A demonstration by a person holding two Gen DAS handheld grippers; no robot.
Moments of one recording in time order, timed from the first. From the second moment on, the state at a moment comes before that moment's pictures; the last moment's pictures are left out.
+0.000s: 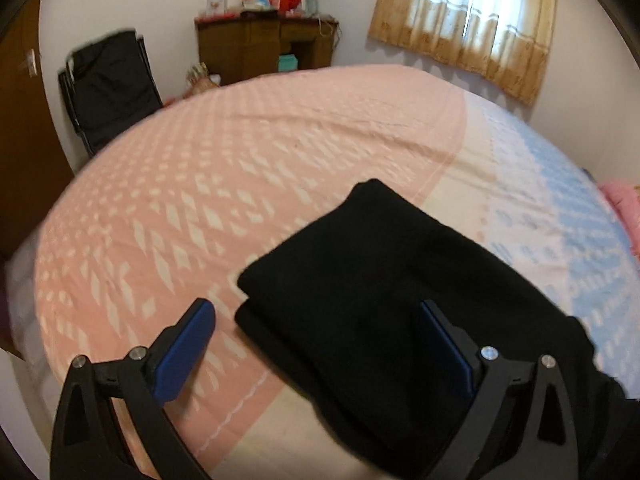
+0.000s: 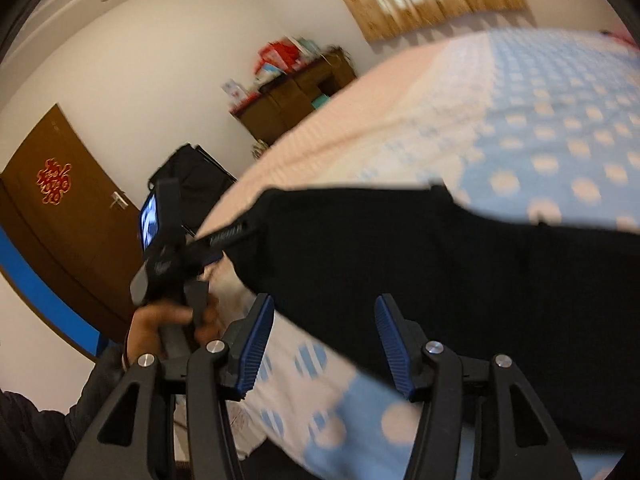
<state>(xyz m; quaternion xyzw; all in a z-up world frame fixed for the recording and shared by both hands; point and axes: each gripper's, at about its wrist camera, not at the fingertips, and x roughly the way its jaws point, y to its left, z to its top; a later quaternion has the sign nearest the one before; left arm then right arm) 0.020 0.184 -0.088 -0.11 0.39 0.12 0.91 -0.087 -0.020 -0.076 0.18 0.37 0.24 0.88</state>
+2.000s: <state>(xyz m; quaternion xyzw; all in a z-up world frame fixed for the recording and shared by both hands) -0.096 -0.119 -0.043 0.08 0.25 -0.37 0.89 -0.208 -0.265 -0.077 0.37 0.24 -0.05 0.90</state>
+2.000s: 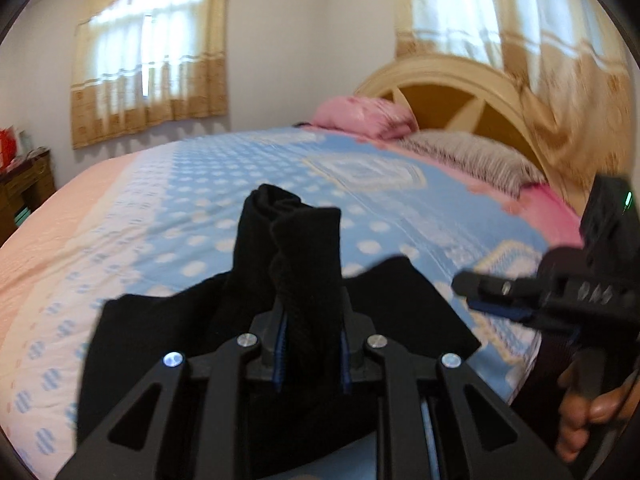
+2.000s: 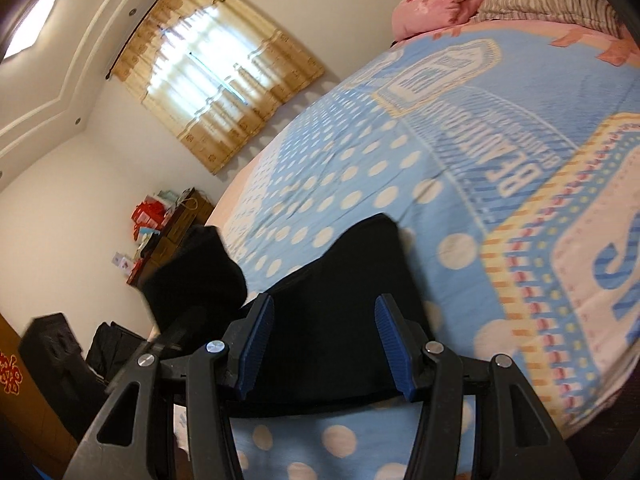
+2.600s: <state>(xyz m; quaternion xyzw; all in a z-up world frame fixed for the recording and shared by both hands) -0.130 -0.095 -0.028 0.18 0.23 -0.39 0.87 -0.213 -0.273 -0.061 0.40 0.21 -0.01 0.89</state>
